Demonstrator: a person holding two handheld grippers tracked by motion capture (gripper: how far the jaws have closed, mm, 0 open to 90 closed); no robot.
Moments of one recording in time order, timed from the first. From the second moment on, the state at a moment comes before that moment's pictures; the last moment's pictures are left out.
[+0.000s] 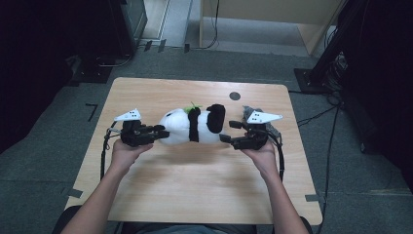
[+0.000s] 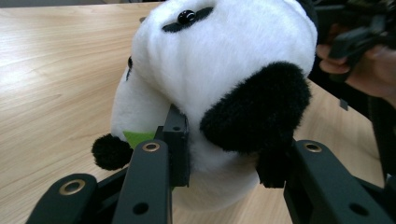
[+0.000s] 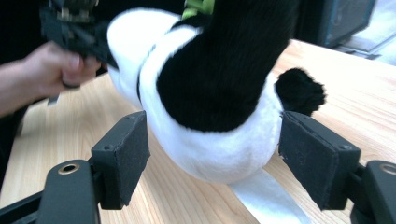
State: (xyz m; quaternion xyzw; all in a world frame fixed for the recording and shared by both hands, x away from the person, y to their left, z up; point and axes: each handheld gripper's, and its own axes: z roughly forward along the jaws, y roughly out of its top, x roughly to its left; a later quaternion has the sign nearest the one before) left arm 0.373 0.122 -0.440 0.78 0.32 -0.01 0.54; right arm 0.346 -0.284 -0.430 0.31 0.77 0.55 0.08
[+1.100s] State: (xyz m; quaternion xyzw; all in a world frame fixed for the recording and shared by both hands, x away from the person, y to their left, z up) left arm 0.367 0.104 -0.447 0.80 0.28 0.04 0.53; right arm 0.350 -0.270 -0.420 0.35 0.81 0.47 0.09
